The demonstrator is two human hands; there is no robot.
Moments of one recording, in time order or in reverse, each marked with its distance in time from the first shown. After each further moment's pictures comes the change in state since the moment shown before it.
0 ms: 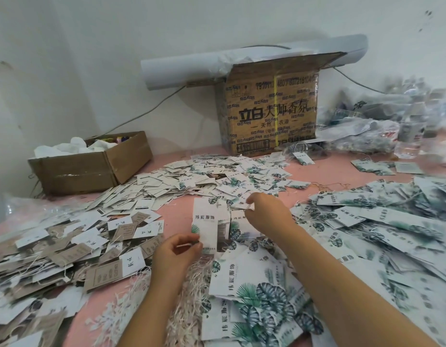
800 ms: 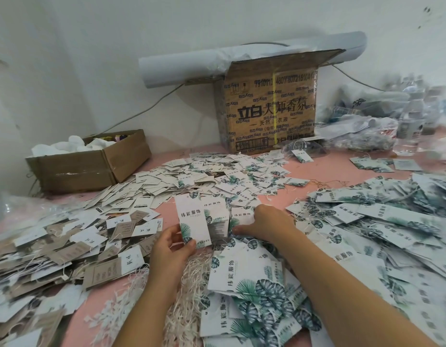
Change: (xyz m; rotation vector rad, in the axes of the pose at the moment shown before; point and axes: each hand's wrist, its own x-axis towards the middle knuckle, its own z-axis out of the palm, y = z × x) left_hand 0.008 -0.003 0.002 -0.097 0.031 0.014; right_hand 0.000 0.016 0.021 -0.113 -0.161 0.082
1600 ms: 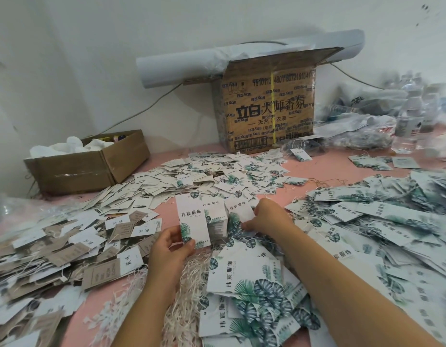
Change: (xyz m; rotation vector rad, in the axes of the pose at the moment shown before) left_hand 0.000 0.002 0.000 -0.007 -0.006 -0.015; right_hand 0.002 0.000 -0.007 0.294 -0.014 0.102
